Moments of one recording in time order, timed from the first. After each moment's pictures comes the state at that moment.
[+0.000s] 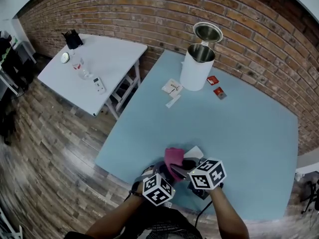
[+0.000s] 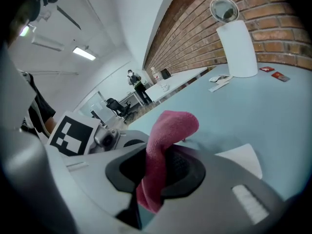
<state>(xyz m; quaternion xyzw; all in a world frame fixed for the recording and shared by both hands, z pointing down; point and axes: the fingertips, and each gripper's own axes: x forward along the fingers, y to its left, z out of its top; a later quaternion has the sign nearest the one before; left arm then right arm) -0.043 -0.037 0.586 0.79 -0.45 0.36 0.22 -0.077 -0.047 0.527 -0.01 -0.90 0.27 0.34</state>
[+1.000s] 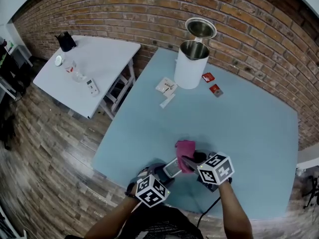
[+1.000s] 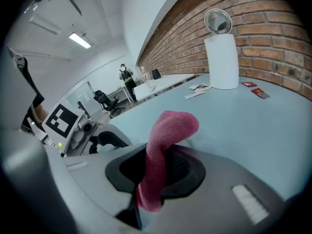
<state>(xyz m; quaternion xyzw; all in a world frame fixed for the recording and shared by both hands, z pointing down) -0.042 -0.035 0.588 0.80 -0.42 0.35 0.23 -0.038 -0.114 0.538 0.05 -0.91 0.20 0.37</state>
